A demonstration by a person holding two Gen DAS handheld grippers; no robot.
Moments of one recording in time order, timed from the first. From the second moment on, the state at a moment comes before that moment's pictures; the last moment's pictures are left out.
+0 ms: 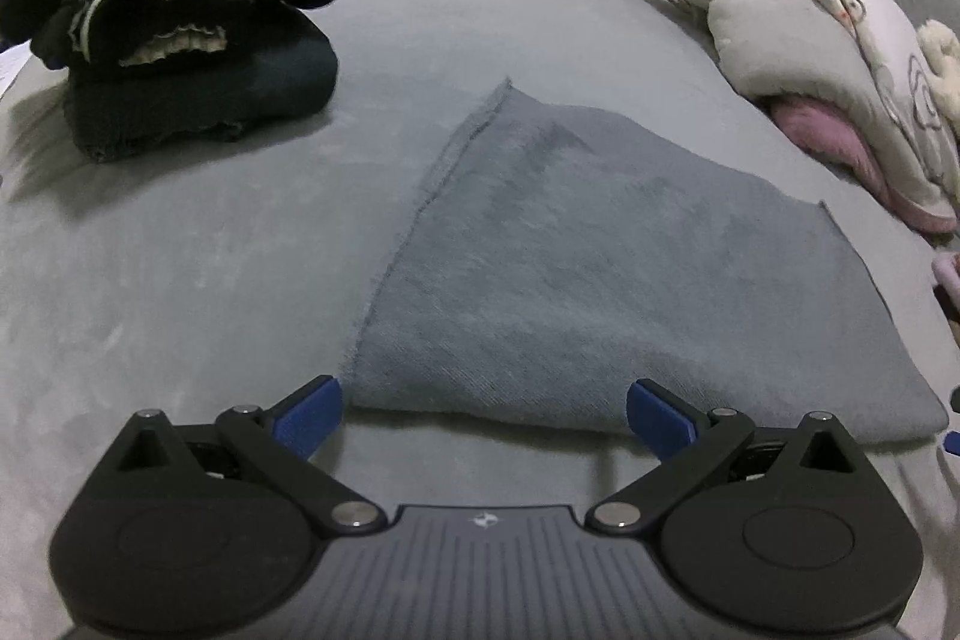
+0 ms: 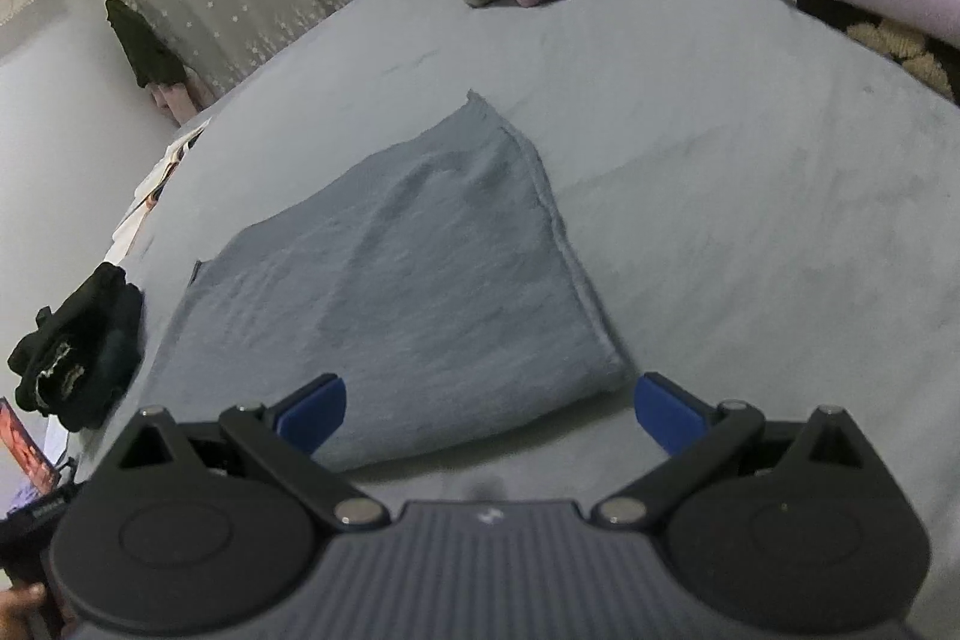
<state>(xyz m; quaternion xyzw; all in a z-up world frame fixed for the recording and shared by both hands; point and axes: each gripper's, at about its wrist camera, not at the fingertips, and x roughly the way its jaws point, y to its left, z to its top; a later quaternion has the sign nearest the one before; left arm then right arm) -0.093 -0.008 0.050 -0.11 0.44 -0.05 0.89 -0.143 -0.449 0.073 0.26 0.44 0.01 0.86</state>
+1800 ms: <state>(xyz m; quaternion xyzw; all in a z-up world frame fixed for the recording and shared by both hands) -0.041 0.027 0.015 -0.39 0.39 -0.07 0.83 -0.085 -0.381 0.032 0.37 0.34 -0.09 0.86</state>
